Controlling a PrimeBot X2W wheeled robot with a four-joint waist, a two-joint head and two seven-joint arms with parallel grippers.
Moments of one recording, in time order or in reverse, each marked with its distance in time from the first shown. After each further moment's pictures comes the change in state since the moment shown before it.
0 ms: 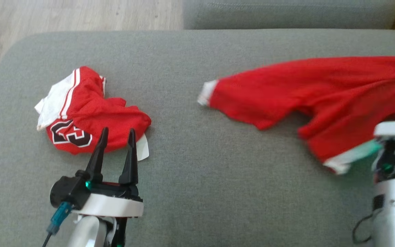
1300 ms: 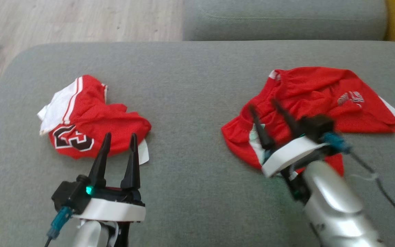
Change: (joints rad) left arm 0.023 -0.002 -0.018 -0.003 -0.051 0.000 0.000; right arm -0.007 -0.024 0.796 0.144 -0.110 0.001 0.012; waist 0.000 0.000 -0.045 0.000
